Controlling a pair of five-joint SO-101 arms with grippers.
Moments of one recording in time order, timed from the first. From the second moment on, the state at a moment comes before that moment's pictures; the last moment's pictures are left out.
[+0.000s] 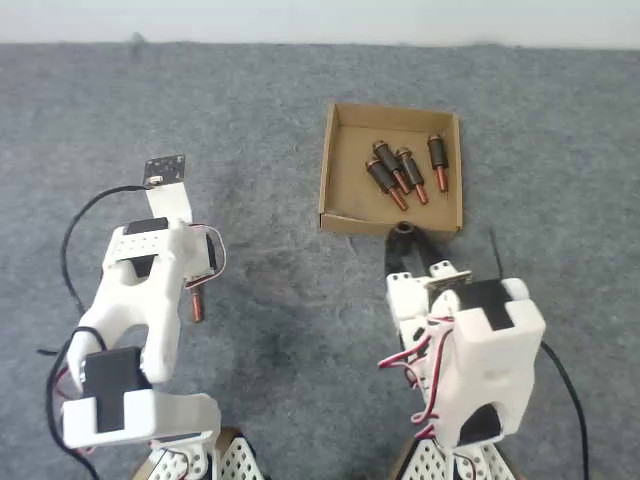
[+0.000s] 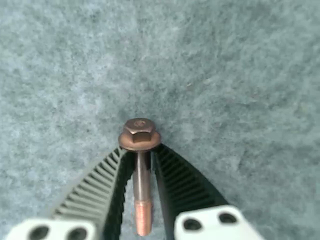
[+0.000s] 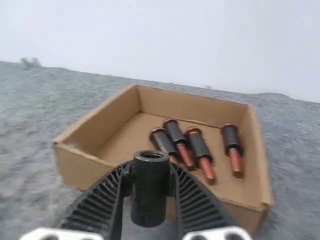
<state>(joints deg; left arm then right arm) -15.3 -2.5 44.5 51.3 6.6 -17.8 24.3 89.7 -98.9 1.7</state>
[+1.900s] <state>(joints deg) 10.9 -36.1 68.8 1.8 6.3 -32.6 24.4 89.7 -98.9 1.7</state>
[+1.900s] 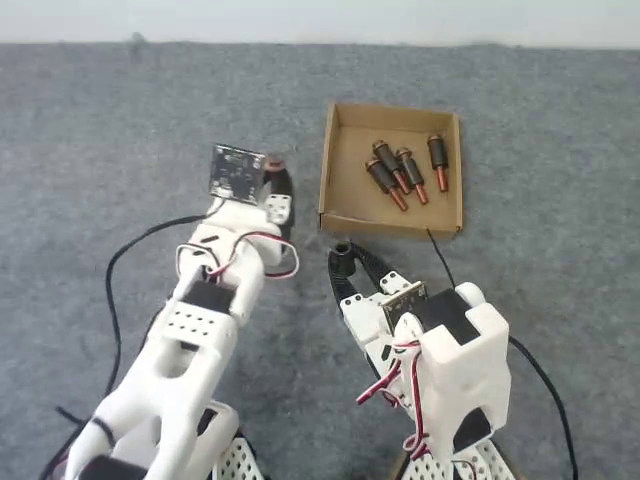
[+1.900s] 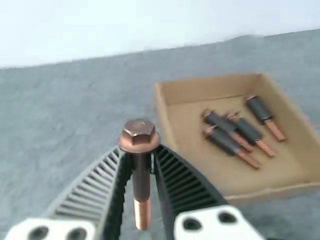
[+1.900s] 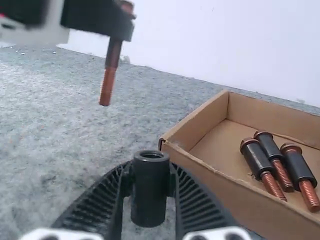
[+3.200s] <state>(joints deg) 24.1 -53.1 71.8 10.8 20.5 -32.6 24.4 89.7 -98.9 1.7</state>
